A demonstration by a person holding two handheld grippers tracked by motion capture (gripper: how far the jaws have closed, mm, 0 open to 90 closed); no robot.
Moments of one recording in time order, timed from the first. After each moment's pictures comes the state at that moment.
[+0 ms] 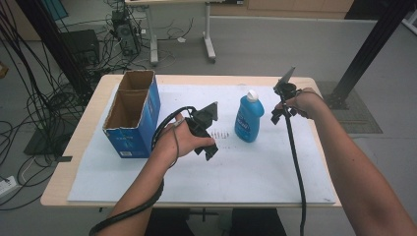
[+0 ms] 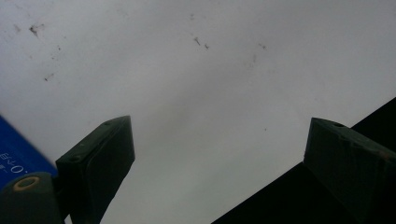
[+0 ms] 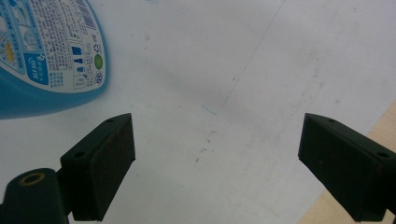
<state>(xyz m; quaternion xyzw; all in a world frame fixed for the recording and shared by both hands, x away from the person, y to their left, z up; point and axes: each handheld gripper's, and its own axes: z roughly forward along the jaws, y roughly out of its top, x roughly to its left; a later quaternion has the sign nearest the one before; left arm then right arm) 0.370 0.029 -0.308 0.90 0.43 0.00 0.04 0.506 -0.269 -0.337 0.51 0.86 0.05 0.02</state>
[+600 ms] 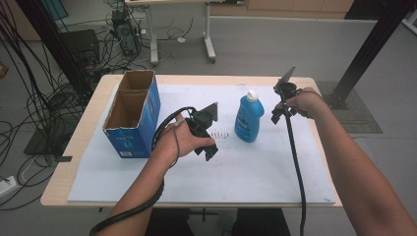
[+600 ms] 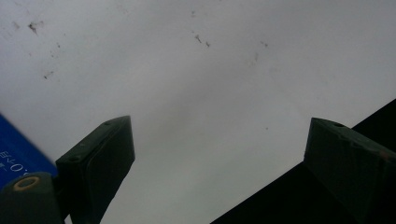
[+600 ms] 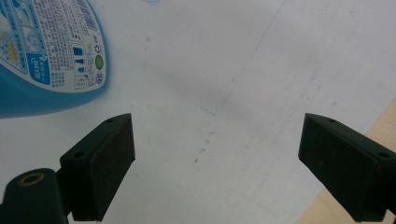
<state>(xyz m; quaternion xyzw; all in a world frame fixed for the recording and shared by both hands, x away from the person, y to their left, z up) 0.371 0.030 -0.307 0.90 0.43 0.00 0.03 0.506 -0.270 -0.335 0.51 0.86 0.06 0.03</state>
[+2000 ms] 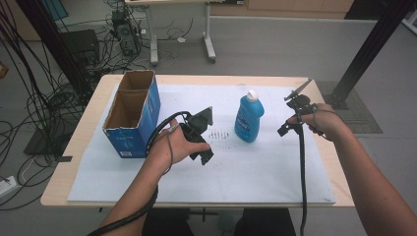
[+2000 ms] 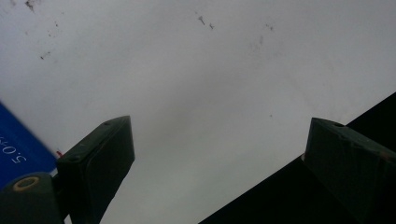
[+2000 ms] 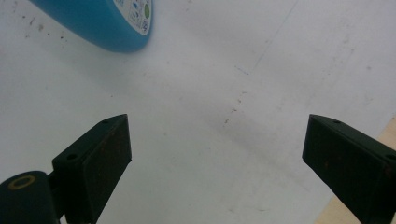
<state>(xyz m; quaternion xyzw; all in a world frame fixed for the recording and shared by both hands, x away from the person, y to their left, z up) 0.358 0.041 -0.313 0.90 0.44 0.00 0.04 0.439 -0.290 -0.333 0.48 0.86 0.14 0.04</state>
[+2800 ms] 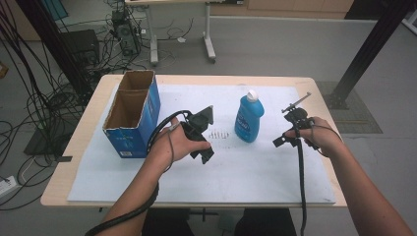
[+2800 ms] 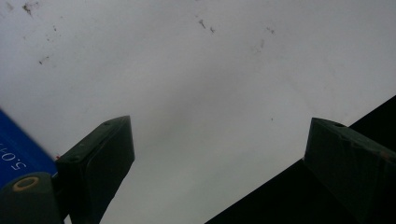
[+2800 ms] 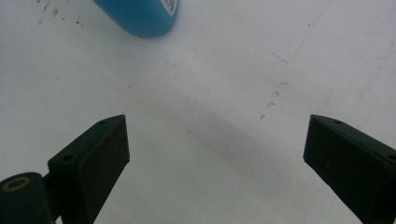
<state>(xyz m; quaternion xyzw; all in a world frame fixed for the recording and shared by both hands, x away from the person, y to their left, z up) 0.364 0.042 -0.315 0.90 0.44 -0.01 0.04 0.412 -0.284 -0.361 0.48 0.86 0.17 0.04</state>
